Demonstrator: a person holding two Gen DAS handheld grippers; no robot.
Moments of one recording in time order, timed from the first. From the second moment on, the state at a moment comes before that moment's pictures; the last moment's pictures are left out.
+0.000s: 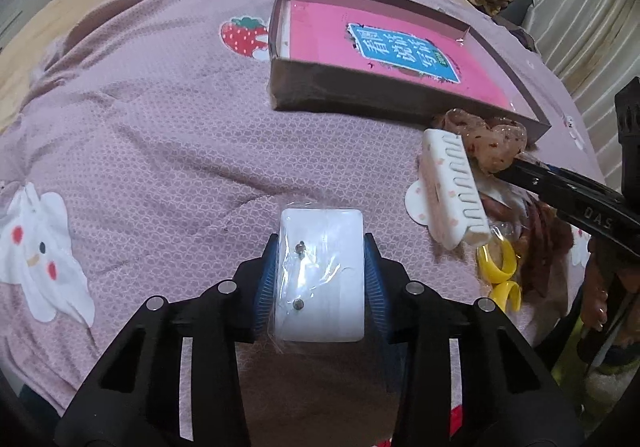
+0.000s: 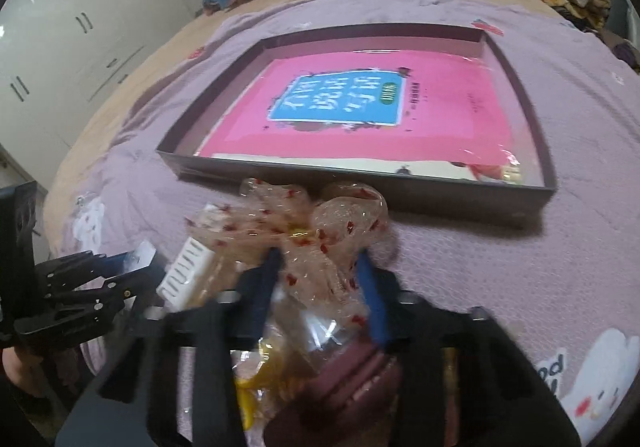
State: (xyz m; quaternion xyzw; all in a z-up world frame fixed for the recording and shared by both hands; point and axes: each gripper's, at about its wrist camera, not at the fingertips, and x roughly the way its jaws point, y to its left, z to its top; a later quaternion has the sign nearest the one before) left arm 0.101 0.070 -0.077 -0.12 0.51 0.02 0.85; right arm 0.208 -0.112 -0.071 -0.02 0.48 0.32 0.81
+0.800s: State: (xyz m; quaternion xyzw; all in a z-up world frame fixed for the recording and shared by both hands) left arm 0.142 0.032 0.003 -0.08 0.45 -0.02 0.89; right arm 0.191 -0.197 0.027 0.00 0.37 0.30 0.88
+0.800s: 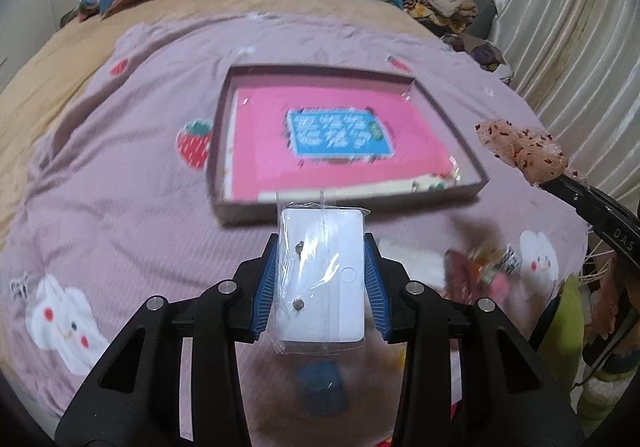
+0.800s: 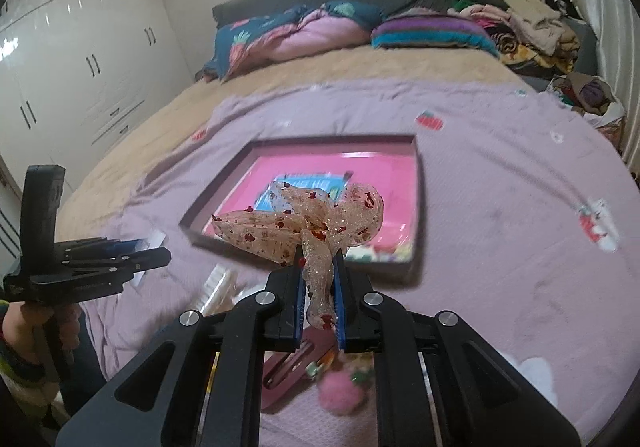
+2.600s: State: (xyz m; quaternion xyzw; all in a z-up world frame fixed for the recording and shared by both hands) left arm 0.261 0.057 -0.045 -0.08 0.50 0.01 0.86; right arm 0.308 -0.140 -0.039 -0.02 0.44 0.25 0.86
